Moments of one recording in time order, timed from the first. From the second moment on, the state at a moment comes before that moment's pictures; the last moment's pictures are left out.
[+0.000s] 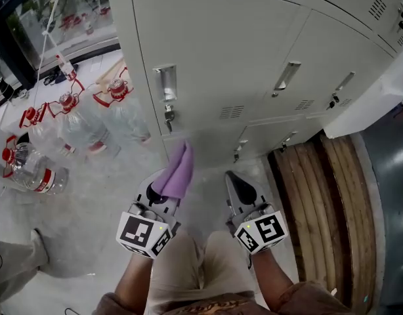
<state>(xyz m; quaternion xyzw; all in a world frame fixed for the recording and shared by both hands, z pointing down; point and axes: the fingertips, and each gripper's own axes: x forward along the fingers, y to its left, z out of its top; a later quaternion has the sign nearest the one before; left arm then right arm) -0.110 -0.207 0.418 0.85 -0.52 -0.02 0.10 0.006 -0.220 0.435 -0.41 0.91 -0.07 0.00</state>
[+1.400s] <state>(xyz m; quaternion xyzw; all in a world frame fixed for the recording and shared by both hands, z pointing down) -0.113 -0.216 0.318 0.82 -0.56 -0.06 -0.08 0.046 -0.178 0.485 -0.42 0.91 -0.06 0.02</state>
